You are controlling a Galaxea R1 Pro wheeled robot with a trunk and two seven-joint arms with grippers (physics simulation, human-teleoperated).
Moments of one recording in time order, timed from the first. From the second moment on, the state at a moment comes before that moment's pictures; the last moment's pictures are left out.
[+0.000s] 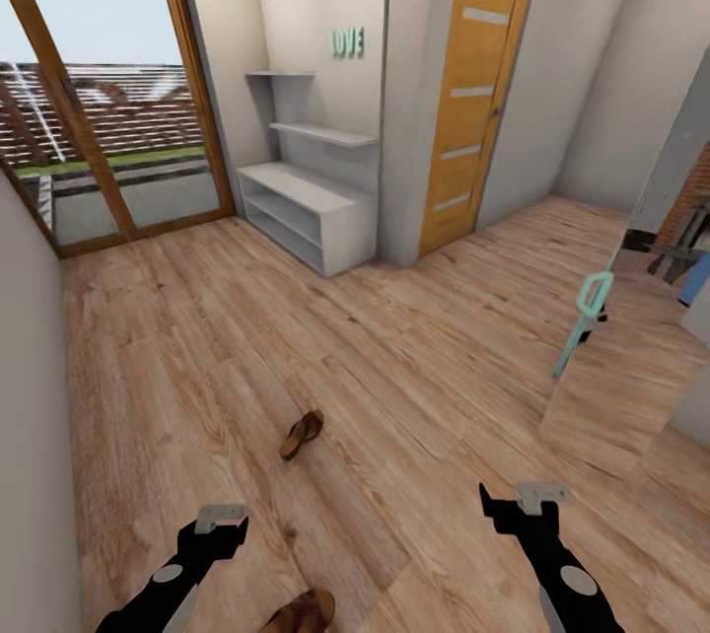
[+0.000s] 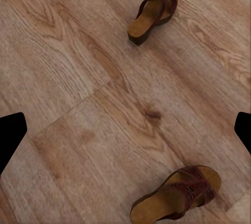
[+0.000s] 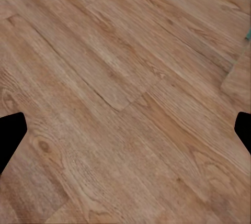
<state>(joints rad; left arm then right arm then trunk) -0.49 0.05 0.07 -0.34 -0.04 -0.16 -0.03 -0.18 -0.07 -0.06 -1.09 0.00 0.04 0.00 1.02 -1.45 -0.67</state>
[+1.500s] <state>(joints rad) -0.49 0.06 0.06 -0.34 -0.04 -0.16 -0.04 -0.18 -0.07 -0.06 -1.09 0.01 0.04 0.00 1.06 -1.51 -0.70</state>
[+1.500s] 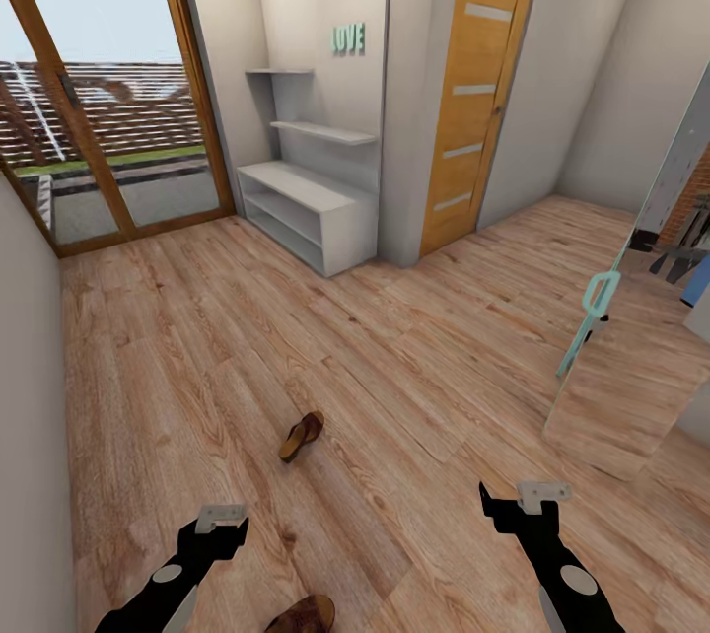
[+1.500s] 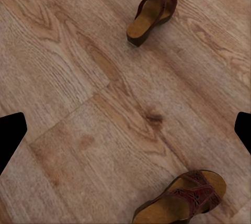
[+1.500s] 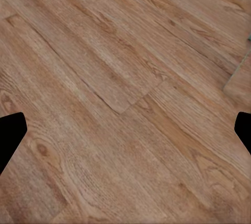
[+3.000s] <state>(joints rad) -0.60 0.23 -0.10 -0.33 -0.25 -0.09 -0.50 -0.28 -0.07 -0.06 -1.39 0.00 0.41 0.00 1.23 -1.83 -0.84</state>
